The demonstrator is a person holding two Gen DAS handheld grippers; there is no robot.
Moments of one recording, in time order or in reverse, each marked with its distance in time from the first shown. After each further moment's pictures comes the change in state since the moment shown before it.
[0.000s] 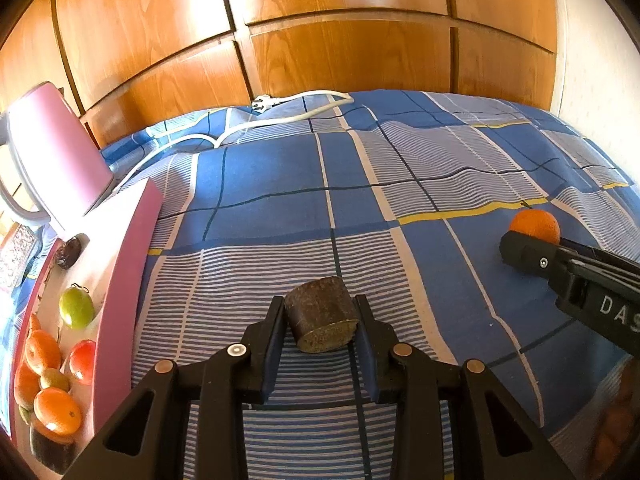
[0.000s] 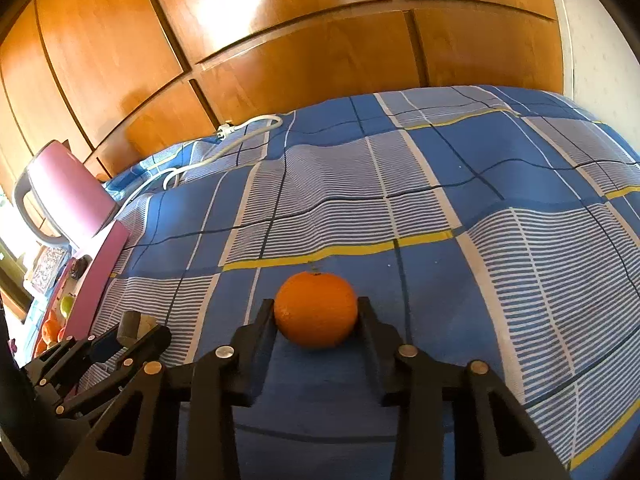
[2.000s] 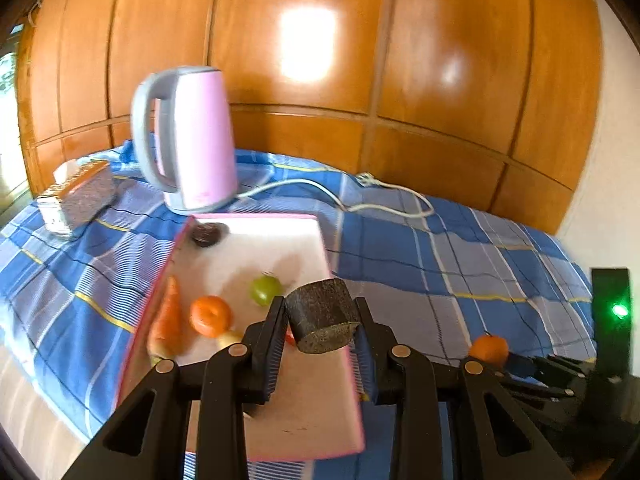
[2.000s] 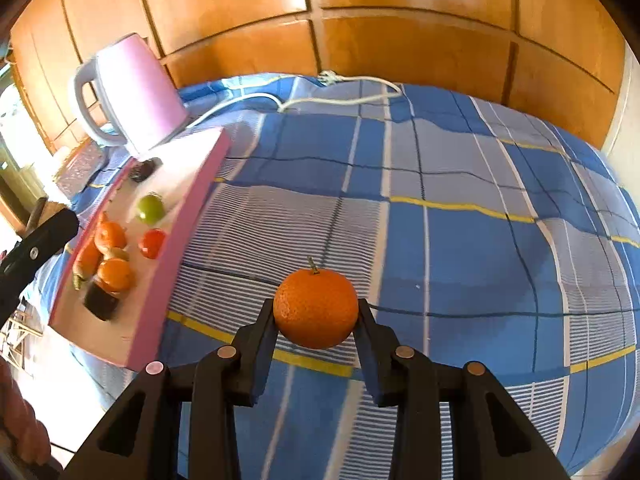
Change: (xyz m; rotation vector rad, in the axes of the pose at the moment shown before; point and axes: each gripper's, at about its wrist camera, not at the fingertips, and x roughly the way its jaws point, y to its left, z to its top) left arm -0.147 0.157 -0.032 -0.332 -0.187 -0.013; right arm -0.045 0.141 -0.038 -0.242 0.171 -0.019
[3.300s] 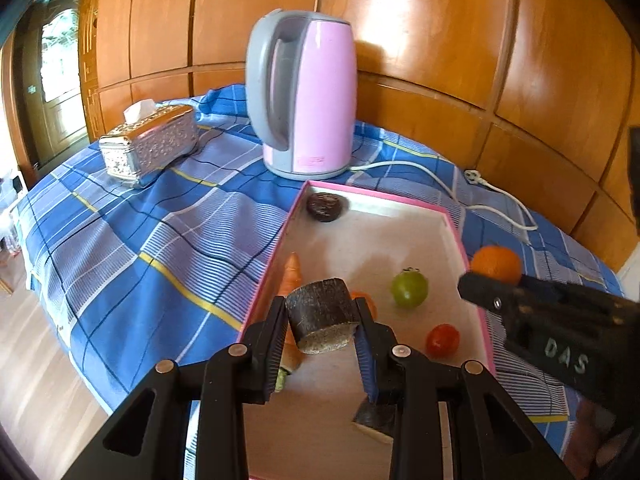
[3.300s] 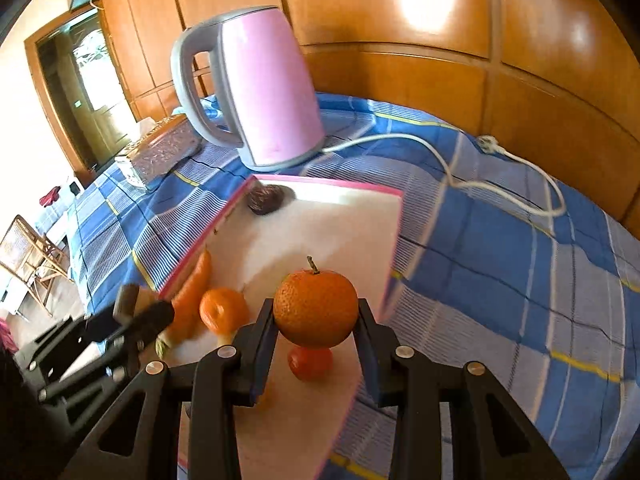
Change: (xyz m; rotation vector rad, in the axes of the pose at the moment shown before) left arm 0.037 0.097 -0.003 -0.167 0.098 0.213; right arm 0.047 0.140 0.079 -0.277 -0.025 0.214
